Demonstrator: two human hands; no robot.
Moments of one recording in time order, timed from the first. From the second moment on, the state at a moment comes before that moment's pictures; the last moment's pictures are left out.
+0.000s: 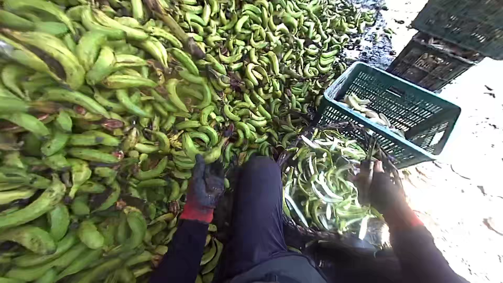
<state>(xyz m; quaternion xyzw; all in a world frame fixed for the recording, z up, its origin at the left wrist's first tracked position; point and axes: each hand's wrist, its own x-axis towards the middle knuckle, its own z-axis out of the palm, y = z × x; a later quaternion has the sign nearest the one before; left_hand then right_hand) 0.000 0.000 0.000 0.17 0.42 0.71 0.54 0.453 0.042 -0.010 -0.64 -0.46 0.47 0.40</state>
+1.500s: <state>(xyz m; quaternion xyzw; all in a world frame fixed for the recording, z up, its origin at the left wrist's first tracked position) 0.283 0.125 -0.006 0.61 0.52 0.27 0.53 0.493 0.065 -0.015 -0.83 -0.41 0.06 0.37</state>
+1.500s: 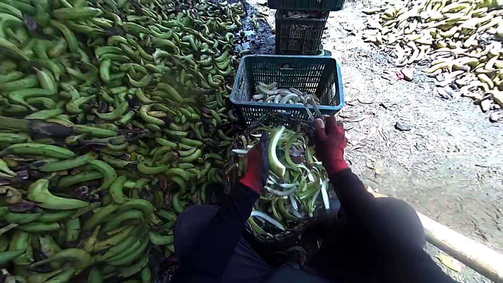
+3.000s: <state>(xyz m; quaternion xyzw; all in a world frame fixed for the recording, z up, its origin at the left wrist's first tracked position) 0.272 0.113 0.004 0.64 0.36 0.40 0.55 0.462 0.057 0.001 -0.74 -0.60 0.08 0.30</state>
